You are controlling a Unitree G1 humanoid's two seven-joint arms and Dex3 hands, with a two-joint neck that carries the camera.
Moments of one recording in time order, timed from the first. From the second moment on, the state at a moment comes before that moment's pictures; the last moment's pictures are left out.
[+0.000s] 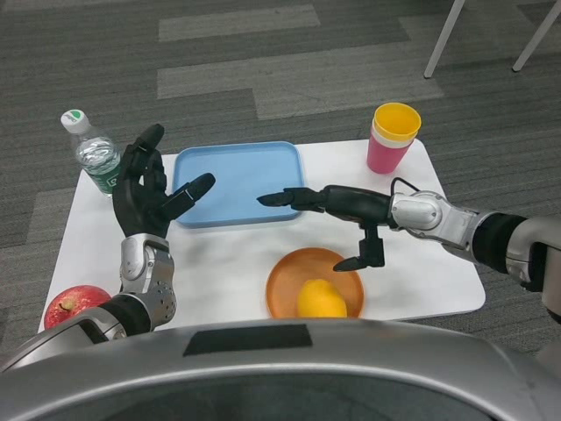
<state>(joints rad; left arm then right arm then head) -0.38 0.15 -0.79 0.99 -1.29 -1.04 0.02 -0.60 -0.76 1.28 0.56 0.50 -0.79 0.22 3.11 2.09</state>
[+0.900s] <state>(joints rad) -0.38 0.13 -0.79 0.98 -1.29 -1.03 0.02 -0.44 -0.72 0.88 0.60 0.54 -0.94 -0.04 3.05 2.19</state>
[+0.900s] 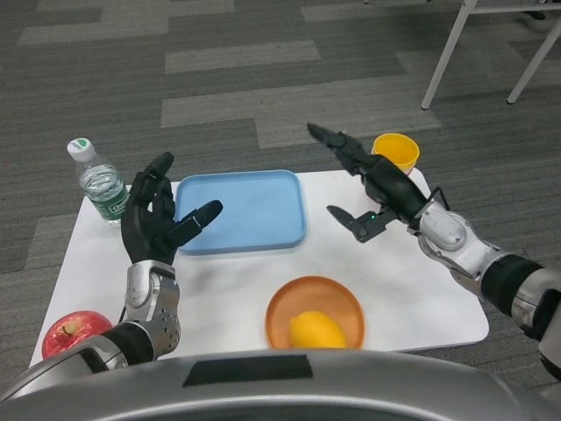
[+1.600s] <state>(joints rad) -0.39 0.12 -0.73 0.98 -1.26 -1.03 0.02 -0.36 -0.67 0.76 0.61 0.61 -1.10 -0.39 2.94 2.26</state>
